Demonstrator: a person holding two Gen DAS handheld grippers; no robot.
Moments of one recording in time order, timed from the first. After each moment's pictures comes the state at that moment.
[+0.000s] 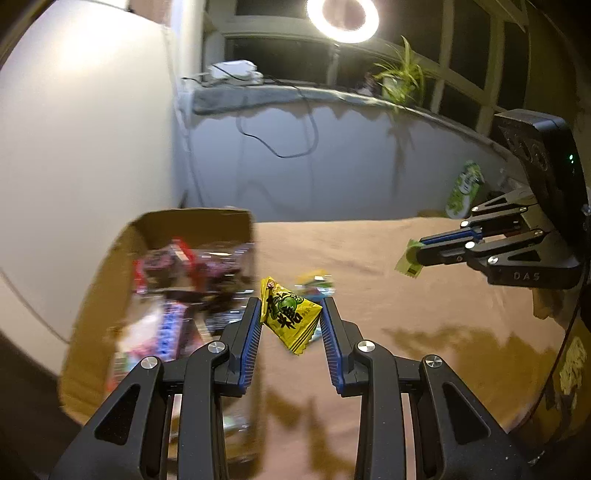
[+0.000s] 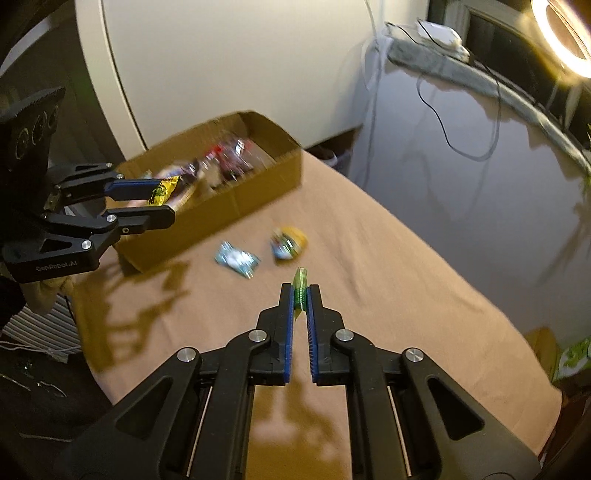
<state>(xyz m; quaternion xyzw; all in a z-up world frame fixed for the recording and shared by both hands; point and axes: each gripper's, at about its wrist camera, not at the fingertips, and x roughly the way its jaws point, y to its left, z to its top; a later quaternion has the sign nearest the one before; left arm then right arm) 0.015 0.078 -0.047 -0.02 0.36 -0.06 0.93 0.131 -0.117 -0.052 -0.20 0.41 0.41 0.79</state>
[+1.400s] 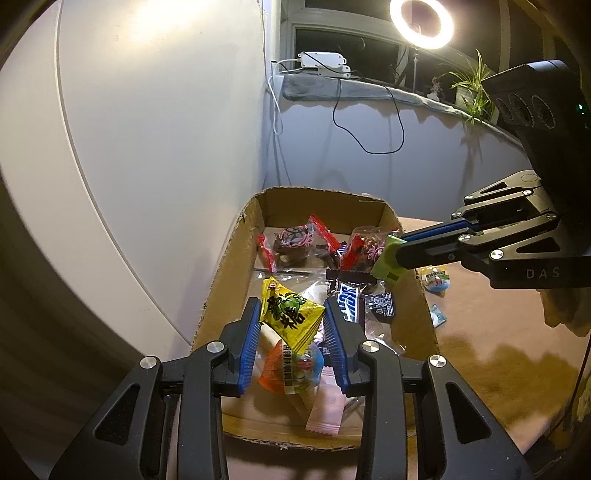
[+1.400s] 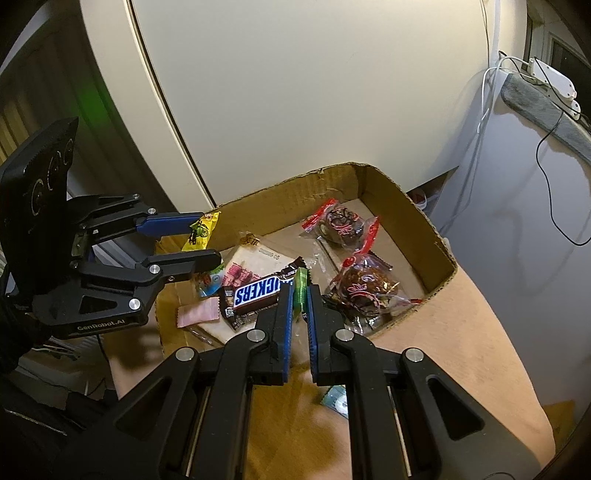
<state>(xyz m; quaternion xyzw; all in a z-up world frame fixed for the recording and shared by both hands) 0.010 0.174 -0.062 -0.03 0.38 0.03 0.92 0.143 0.052 -0.055 -0.21 0.40 0.51 0.73</state>
